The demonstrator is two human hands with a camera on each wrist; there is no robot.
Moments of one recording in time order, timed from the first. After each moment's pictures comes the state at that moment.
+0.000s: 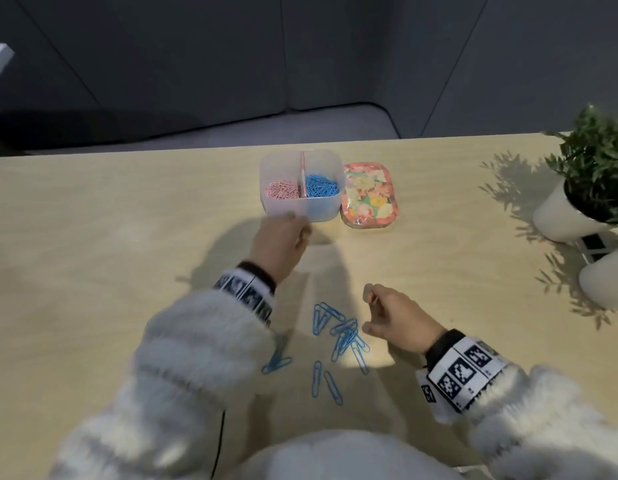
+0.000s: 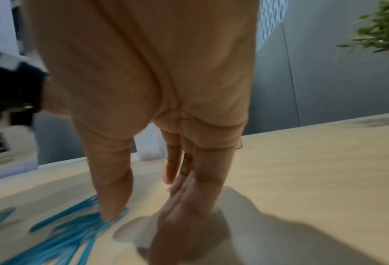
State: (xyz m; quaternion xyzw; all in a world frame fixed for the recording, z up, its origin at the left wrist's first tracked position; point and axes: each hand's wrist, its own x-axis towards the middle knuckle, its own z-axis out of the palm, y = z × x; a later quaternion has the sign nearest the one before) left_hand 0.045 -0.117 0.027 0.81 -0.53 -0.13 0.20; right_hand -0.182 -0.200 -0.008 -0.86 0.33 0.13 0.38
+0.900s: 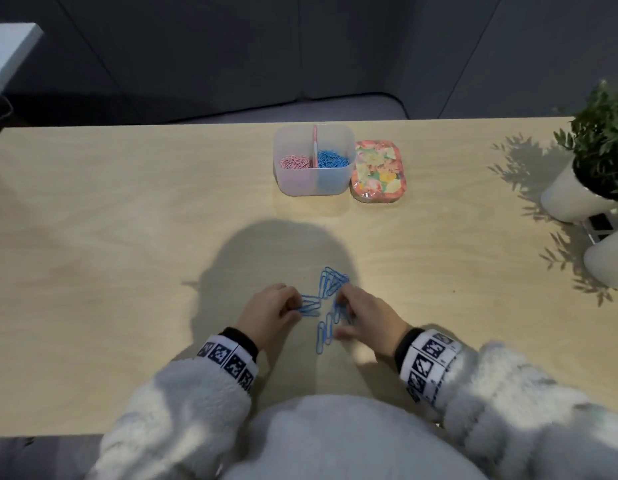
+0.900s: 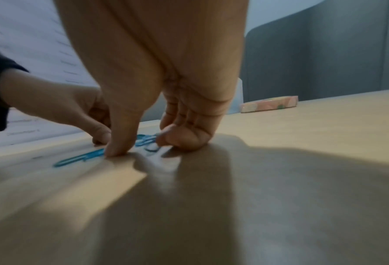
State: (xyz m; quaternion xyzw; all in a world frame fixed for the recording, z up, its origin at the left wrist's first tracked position) left_hand -0.022 0.007 -0.017 0.81 -0.48 -0.30 0.19; right_hand -0.178 -0.128 -0.009 -0.88 0.27 0.14 0.37
